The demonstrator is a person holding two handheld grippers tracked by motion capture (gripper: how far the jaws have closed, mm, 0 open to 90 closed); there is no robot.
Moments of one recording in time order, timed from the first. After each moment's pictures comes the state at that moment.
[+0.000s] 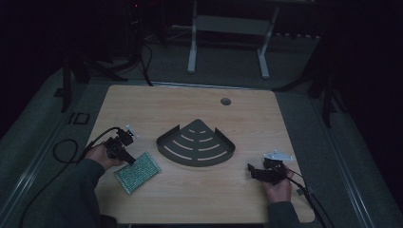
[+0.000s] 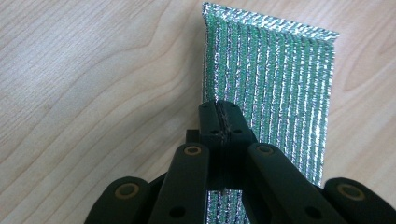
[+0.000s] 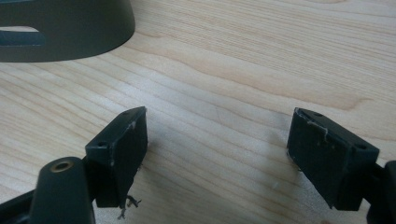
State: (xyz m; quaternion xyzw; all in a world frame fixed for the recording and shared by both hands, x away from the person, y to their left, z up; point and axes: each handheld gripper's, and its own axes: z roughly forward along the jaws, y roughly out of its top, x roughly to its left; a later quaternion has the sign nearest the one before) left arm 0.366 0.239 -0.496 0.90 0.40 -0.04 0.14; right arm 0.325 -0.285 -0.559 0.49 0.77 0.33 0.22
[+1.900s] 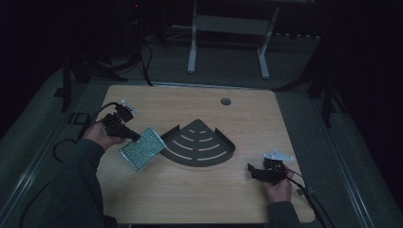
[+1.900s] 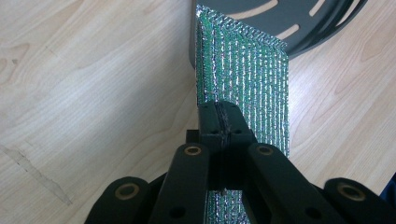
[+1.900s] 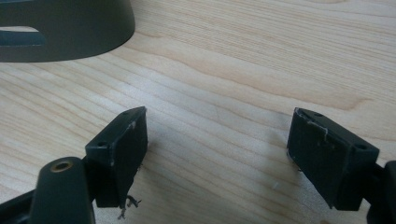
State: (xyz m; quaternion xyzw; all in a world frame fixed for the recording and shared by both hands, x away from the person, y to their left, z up) left arm 0.387 0.230 -0.417 0.90 0.39 0.01 0.21; right arm 0.325 -0.285 -0.559 0.49 0.77 0.33 0.22
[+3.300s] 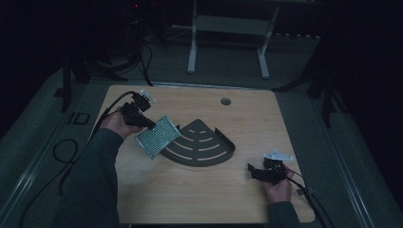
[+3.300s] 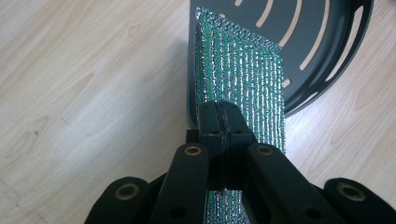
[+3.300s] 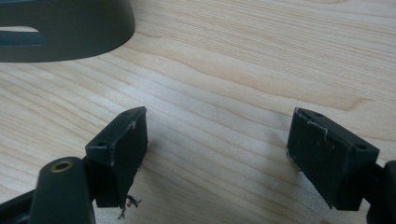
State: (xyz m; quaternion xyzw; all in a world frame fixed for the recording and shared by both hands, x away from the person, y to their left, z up) left arm 0.411 0.183 -0.395 0.90 0.37 0.05 0.23; right arm 0.325 -0.285 -0.559 0.49 0.77 0.33 0.22
